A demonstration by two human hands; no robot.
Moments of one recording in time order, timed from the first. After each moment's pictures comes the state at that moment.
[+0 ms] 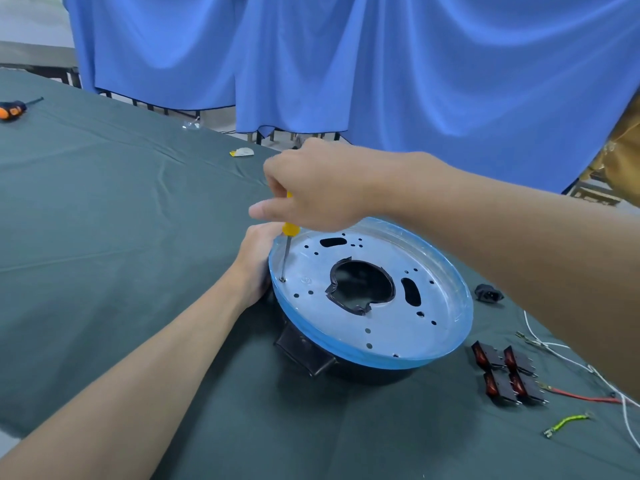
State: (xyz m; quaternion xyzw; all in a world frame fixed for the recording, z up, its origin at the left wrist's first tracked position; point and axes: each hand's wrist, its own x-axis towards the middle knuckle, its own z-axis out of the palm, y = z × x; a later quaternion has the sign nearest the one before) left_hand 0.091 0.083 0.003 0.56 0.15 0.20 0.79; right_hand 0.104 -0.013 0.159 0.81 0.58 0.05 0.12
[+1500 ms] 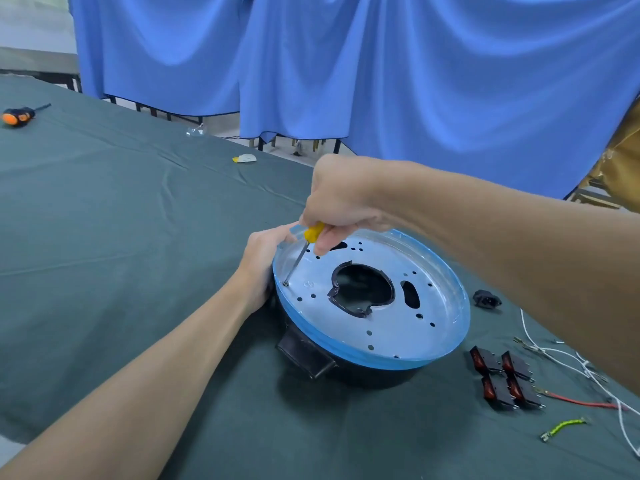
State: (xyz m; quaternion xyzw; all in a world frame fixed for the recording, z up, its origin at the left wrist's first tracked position) left_hand 0.084 0.080 0.008 0.57 0.17 0.20 0.78; right_hand 0.107 -0.021 0.160 0.90 0.39 -0.15 -0.08
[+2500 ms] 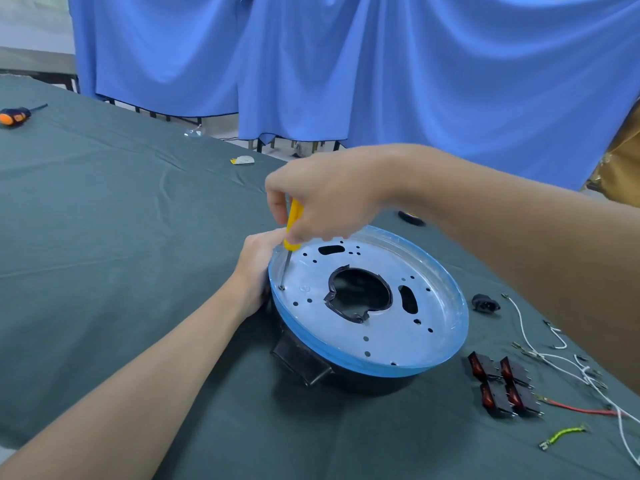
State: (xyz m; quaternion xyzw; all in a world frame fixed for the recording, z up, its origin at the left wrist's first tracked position) left_hand 0.087 0.078 0.008 0.55 0.18 0.21 0.79; right_hand 0.100 -0.021 0.176 0.80 0.58 -0.05 0.13
